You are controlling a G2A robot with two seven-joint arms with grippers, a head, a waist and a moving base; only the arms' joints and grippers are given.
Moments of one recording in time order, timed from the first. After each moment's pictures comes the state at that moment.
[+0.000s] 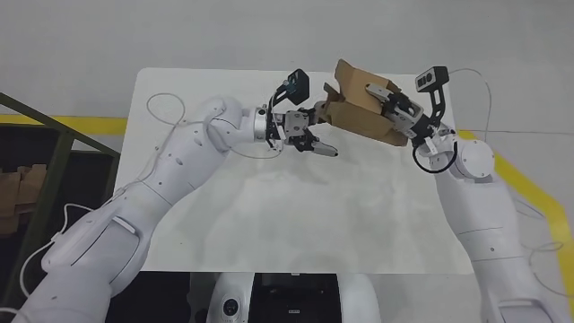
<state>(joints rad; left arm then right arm) 0.65 -1.19 -0.68 -1.14 0.44 -1.01 -0.32 -1.05 -1.19 1.31 -1.31 0.60 -0.31 0.89</state>
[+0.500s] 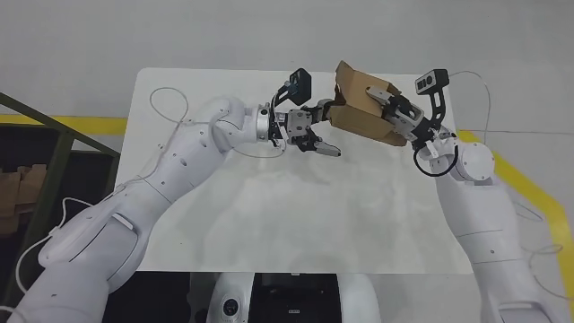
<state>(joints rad) 0.62 -1.18 -0.62 -1.14 0.53 -1.01 -0.16 -1.07 -1.19 1.31 -1.32 0.61 -0.32 0.91</state>
